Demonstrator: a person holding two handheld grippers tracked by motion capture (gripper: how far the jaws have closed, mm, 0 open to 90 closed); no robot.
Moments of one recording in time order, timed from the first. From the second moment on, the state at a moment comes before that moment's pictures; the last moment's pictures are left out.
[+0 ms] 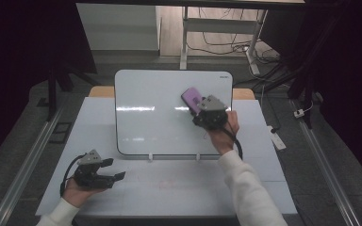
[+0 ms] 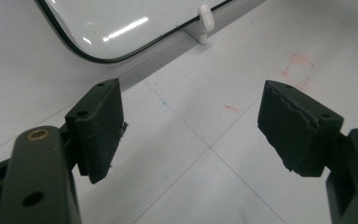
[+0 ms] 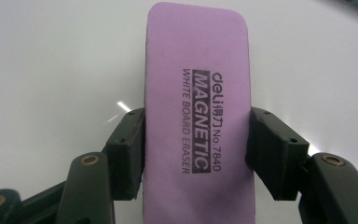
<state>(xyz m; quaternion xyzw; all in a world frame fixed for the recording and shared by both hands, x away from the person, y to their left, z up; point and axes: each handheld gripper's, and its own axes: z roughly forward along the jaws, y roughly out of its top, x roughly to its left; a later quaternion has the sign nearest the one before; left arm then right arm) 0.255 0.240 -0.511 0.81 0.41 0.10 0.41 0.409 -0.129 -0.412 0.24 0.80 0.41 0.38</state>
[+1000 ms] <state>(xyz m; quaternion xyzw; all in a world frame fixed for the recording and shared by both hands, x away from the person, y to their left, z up) 0.255 0.239 -0.511 0.81 0.41 0.10 0.41 0.355 -0.163 -0.471 0.24 0.81 0.36 0.39</state>
